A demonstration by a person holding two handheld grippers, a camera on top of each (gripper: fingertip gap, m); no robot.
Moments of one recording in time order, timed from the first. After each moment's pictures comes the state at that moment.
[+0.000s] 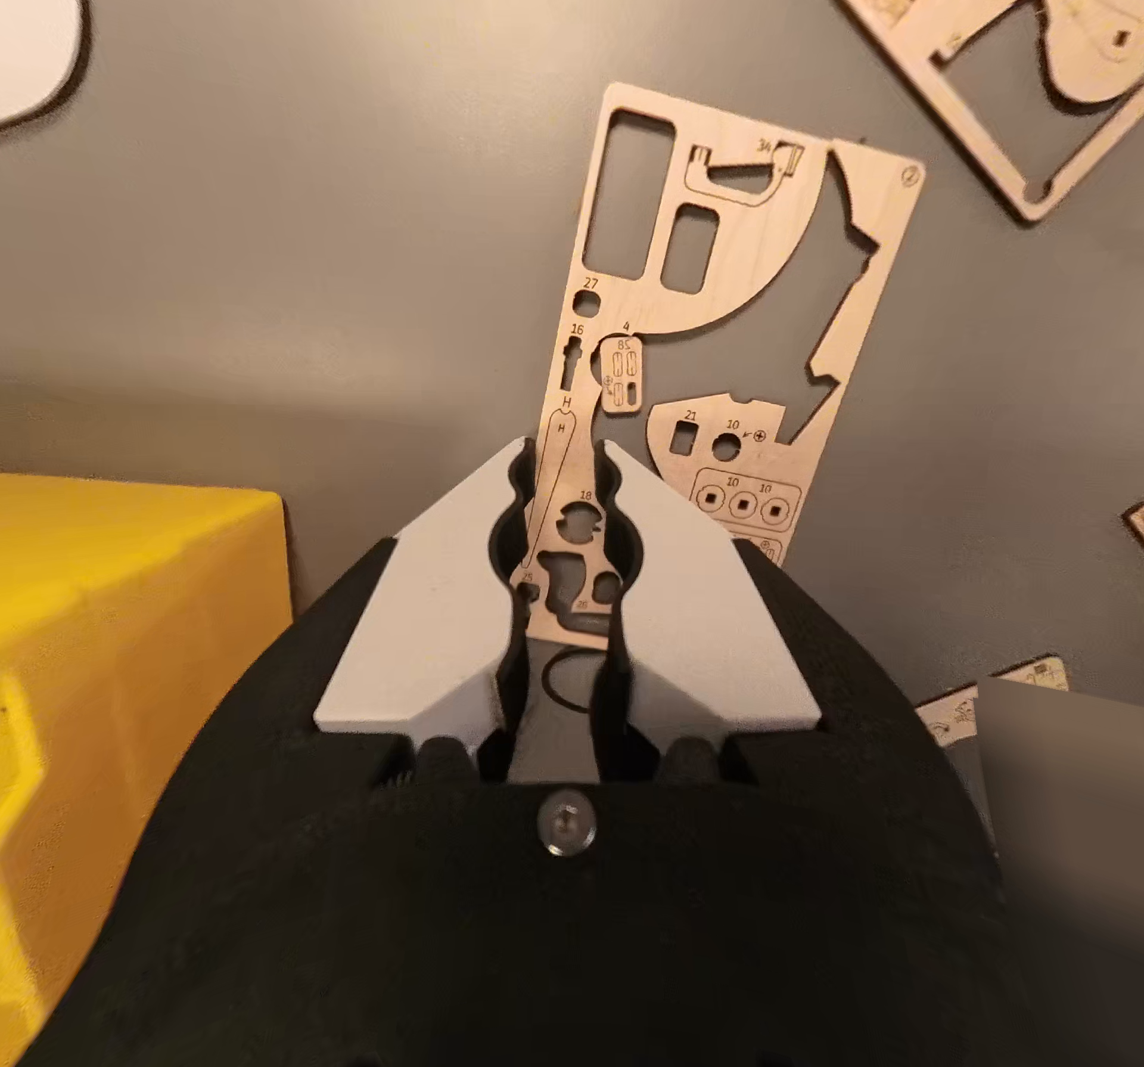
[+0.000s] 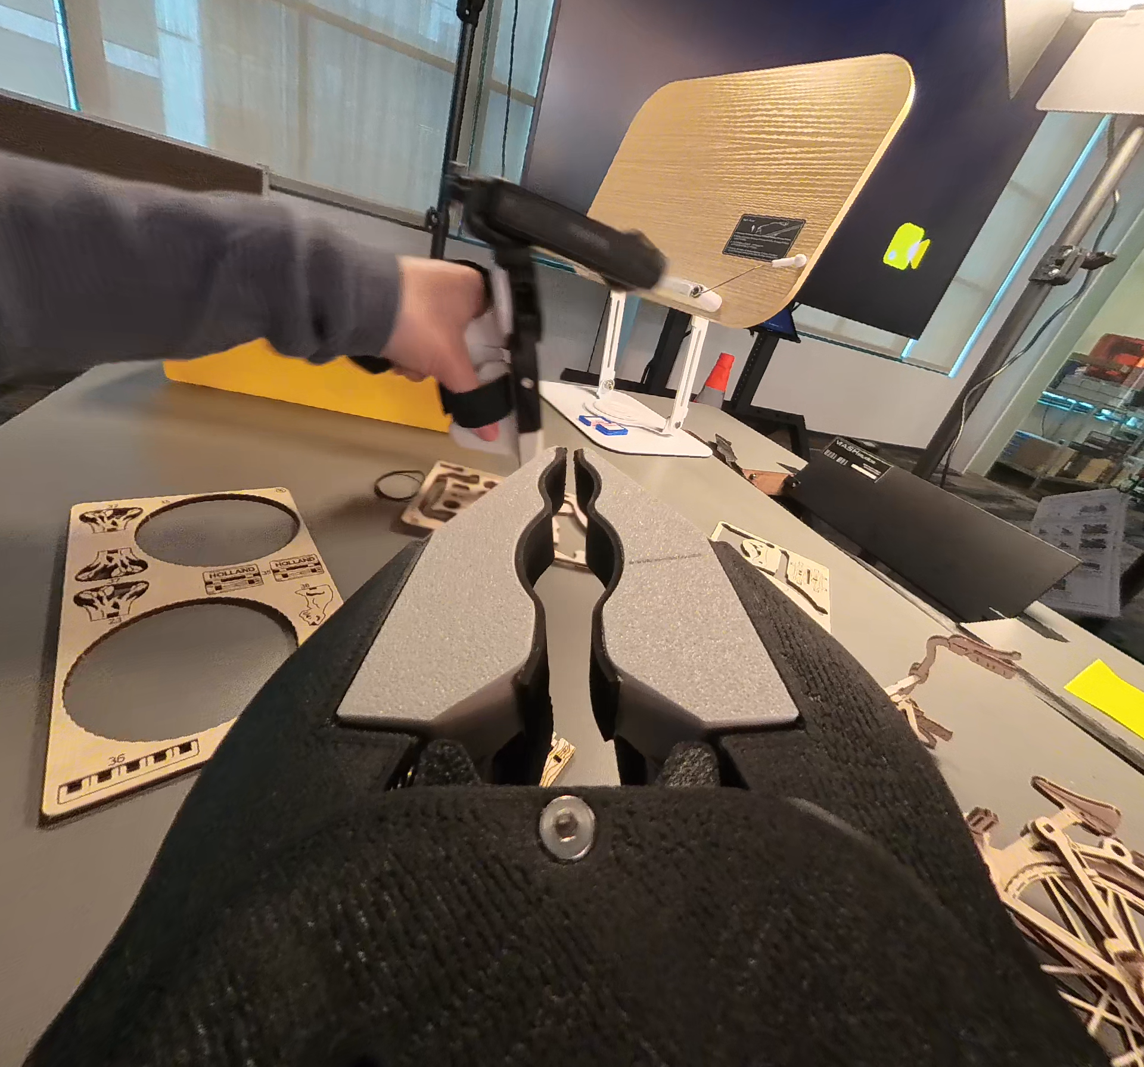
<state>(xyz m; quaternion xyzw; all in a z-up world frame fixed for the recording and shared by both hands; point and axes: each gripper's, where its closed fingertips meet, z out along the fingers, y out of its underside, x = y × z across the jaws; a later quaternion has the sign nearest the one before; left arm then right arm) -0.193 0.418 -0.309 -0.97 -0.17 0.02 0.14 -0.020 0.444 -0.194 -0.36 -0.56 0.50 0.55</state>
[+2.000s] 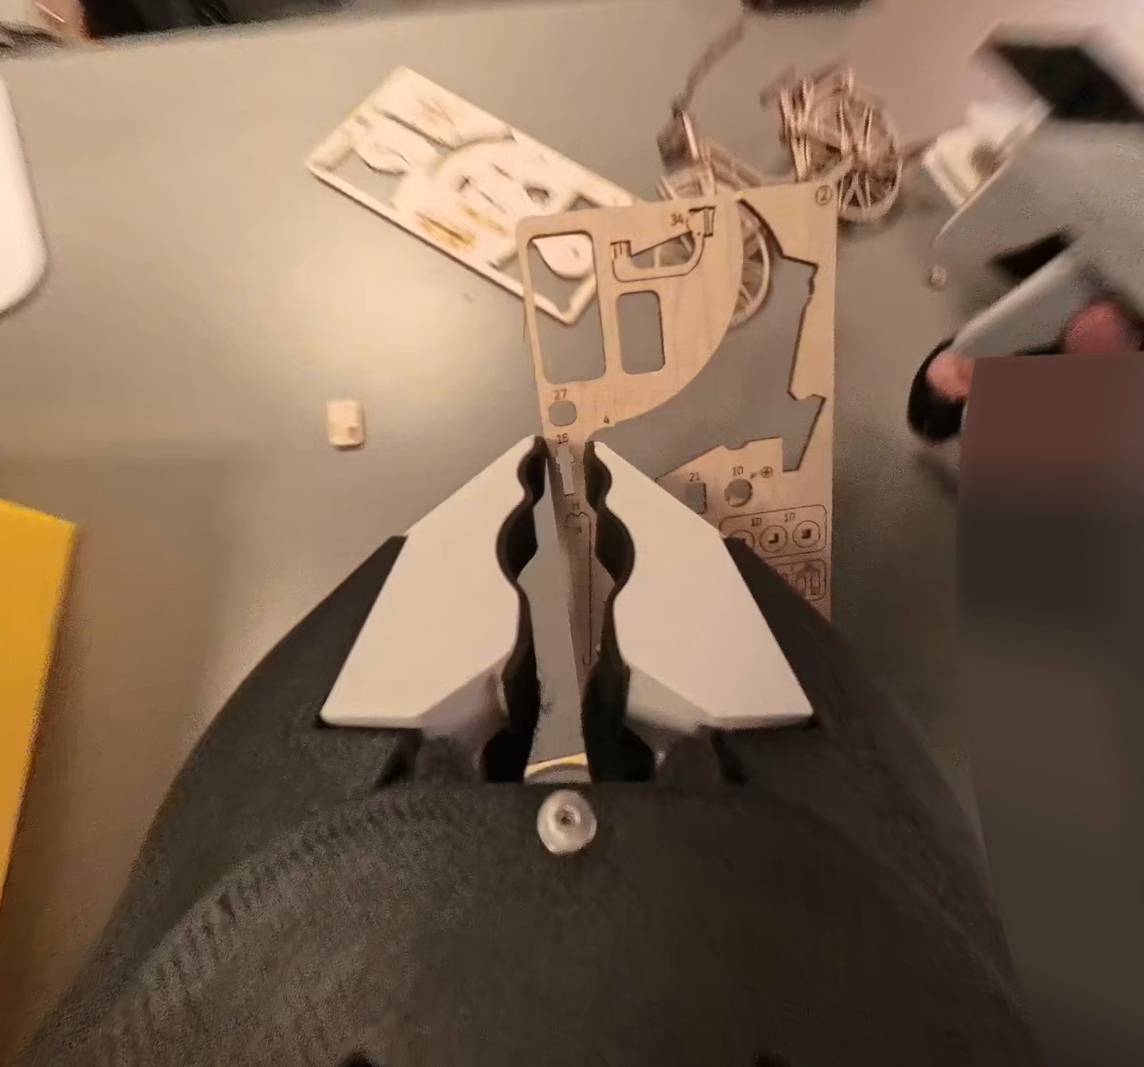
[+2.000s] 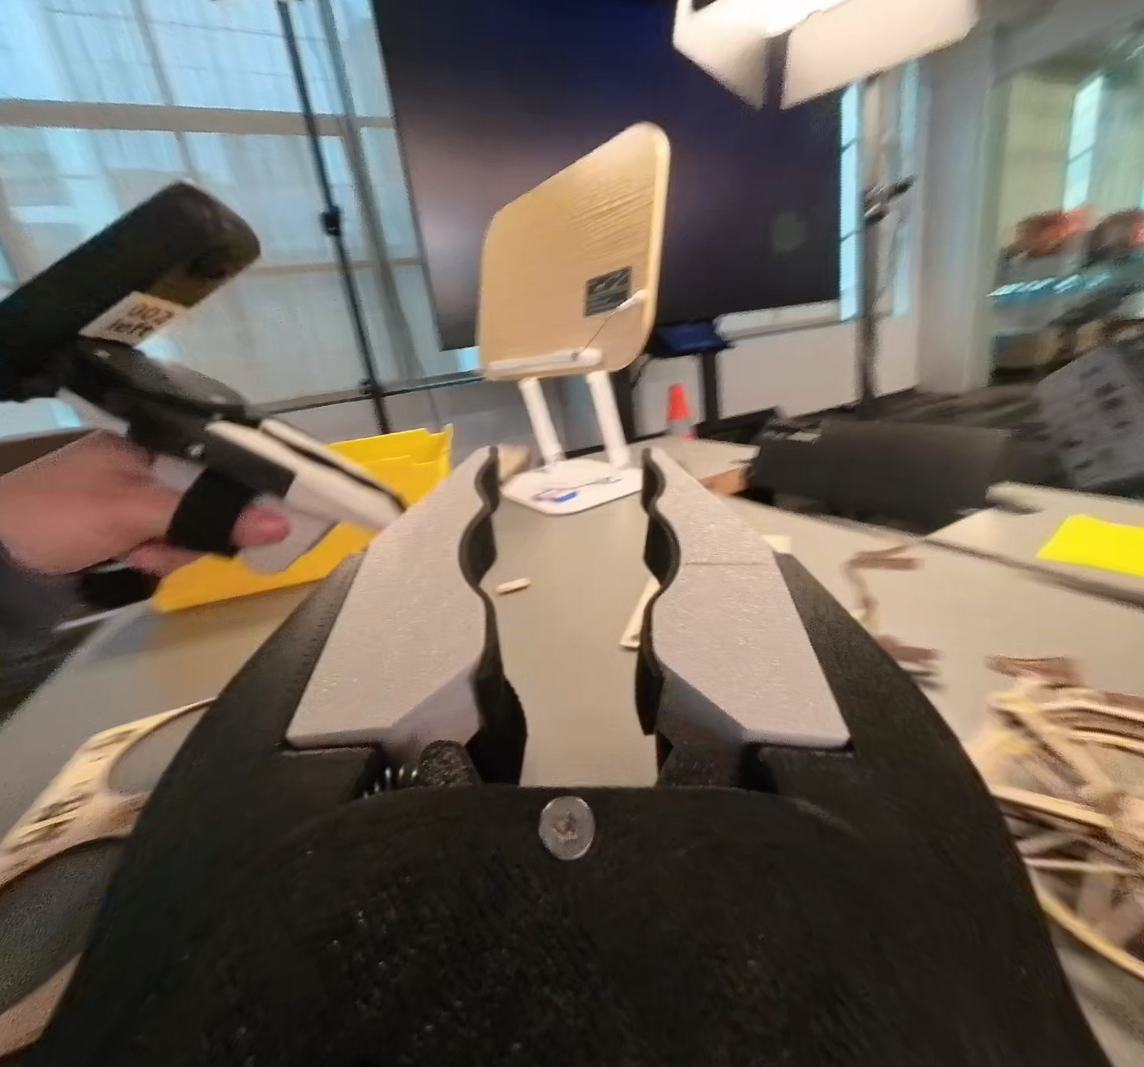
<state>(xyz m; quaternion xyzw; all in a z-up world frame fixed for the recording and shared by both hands) -0.078 0.427 -0.231 -0.90 -0.11 0.00 0.41 0.001 0.518 -0.164 -0.45 -0.39 0.60 0.53</state>
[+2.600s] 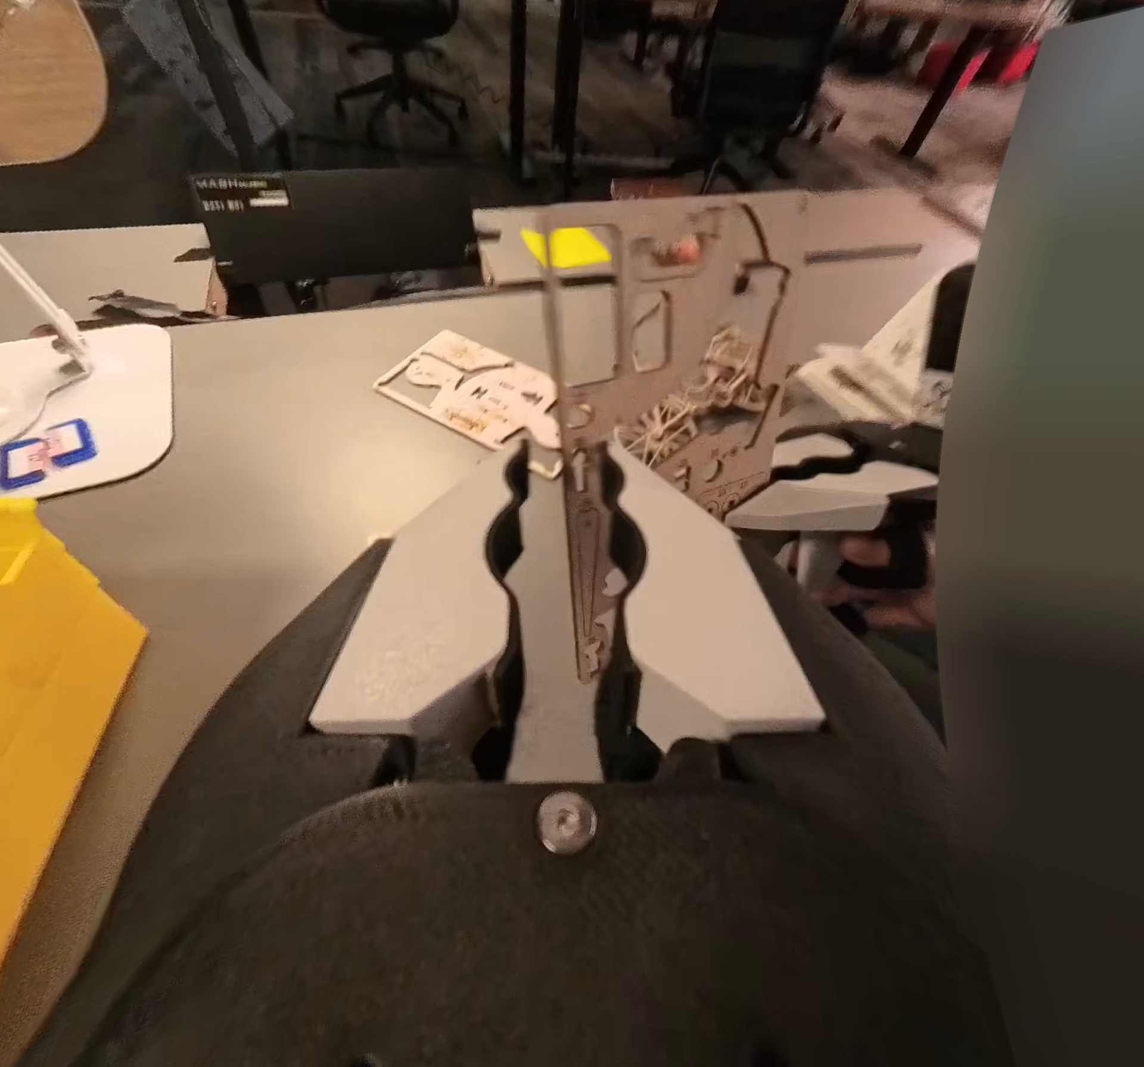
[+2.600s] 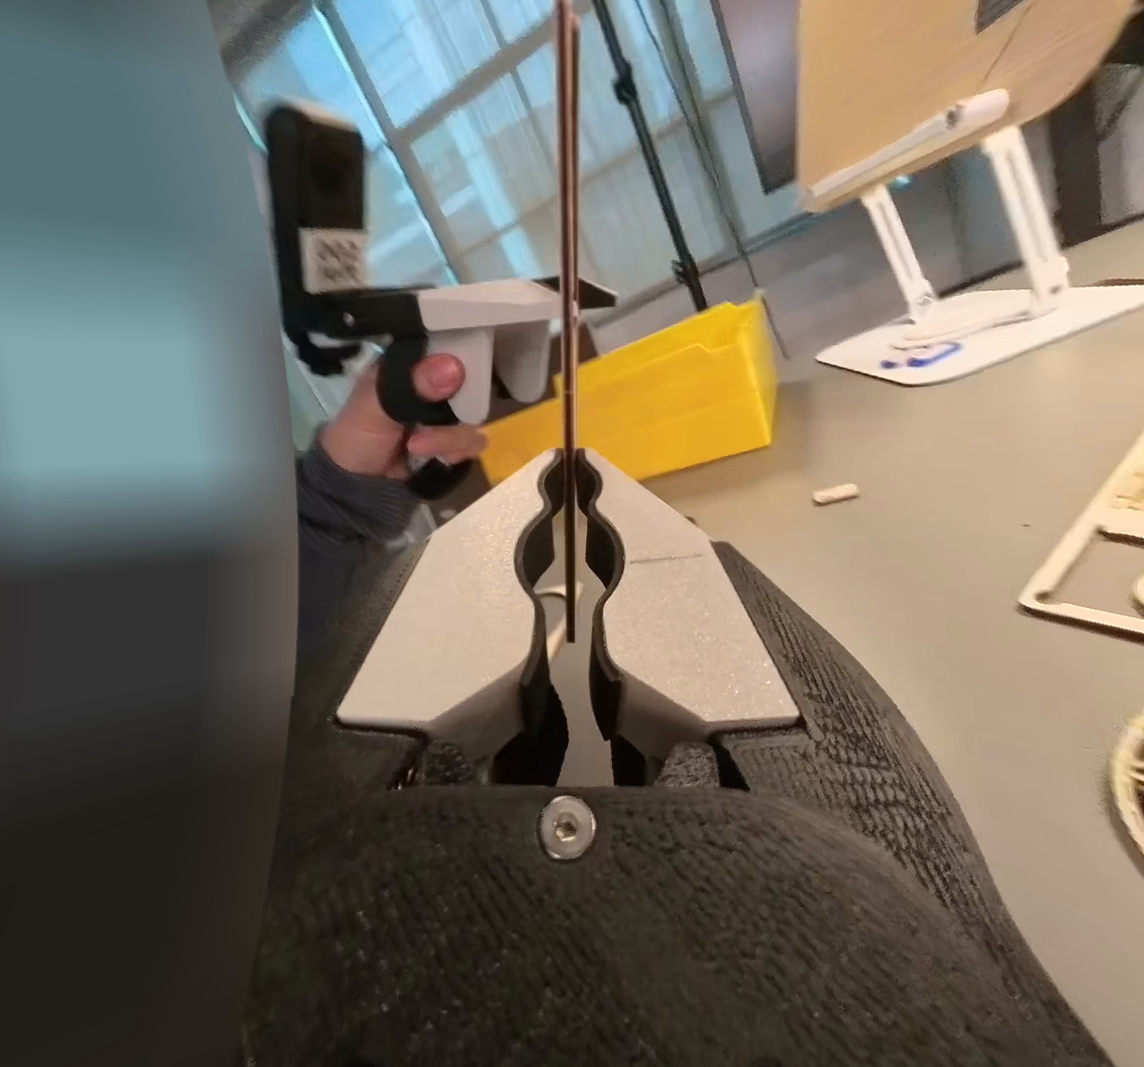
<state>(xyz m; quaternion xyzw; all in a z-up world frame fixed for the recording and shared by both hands) -0.075 0.418 -0.156 -0.81 -0.10 0.01 0.58 -0.018 0.425 -0.188 -0.41 -0.48 0.75 0.21</state>
